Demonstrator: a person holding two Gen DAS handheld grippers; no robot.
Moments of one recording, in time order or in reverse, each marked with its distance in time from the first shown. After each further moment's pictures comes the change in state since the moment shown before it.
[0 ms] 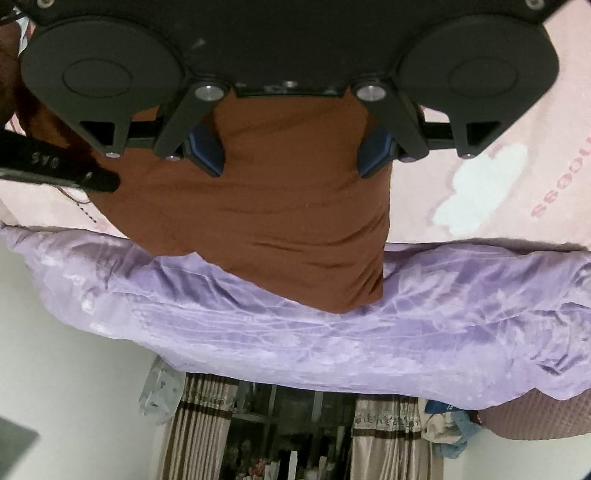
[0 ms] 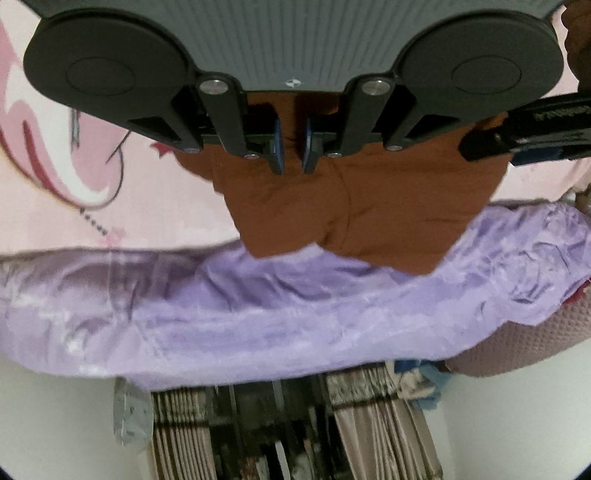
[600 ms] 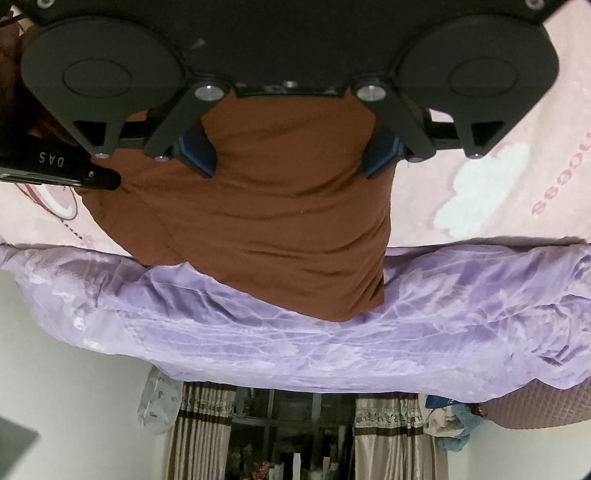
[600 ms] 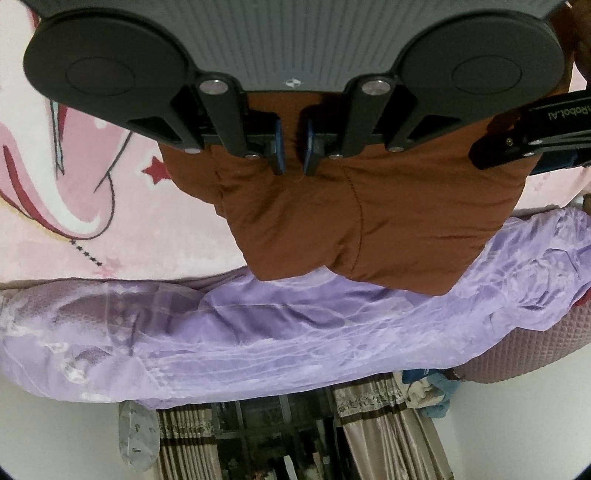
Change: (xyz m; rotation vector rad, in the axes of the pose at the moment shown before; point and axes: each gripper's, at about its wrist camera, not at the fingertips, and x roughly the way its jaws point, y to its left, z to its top) left arm 0.021 -0.006 -0.004 0.041 0.010 0.038; right arm 0.016 -0.007 -0.014 0.020 0.028 -0.011
